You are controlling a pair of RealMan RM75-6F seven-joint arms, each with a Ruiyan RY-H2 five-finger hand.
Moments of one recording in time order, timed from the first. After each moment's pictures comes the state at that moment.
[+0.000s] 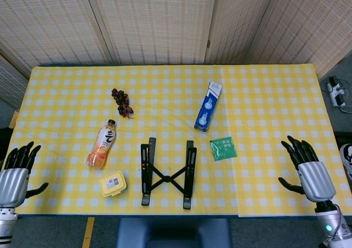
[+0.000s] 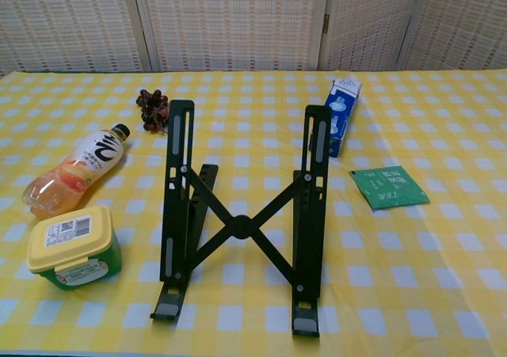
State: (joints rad) left arm -0.11 -1.16 -0.06 -1.60 1.47 1.47 0.13; right arm 0.12 -1.12 0.02 -1.63 -1.60 1.44 0.07
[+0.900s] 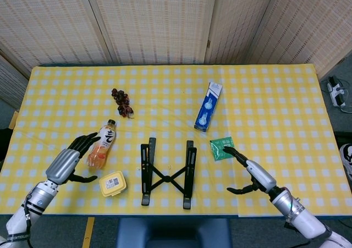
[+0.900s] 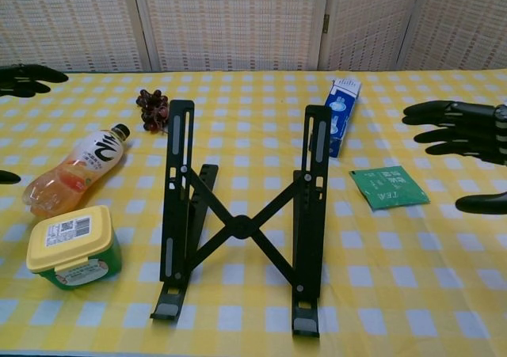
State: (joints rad) left arm -0.43 -1.14 -0.07 -1.64 1.61 1.10 -0.37; right arm 0.44 -1.18 -0.03 -1.68 -1.68 1.04 0.89
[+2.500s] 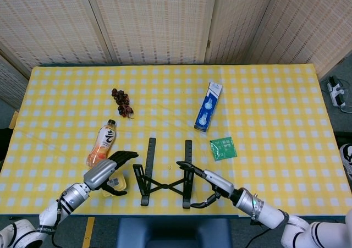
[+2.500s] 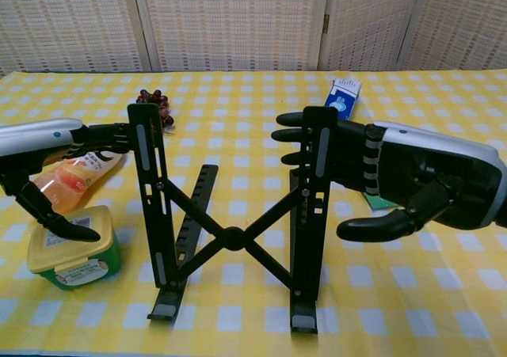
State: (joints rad) left arm -0.60 -1.28 0.04 -1.63 1.66 1.00 -0.46; right arm 0.65 -1.44 -0.14 -1.51 -1.86 1.18 1.24
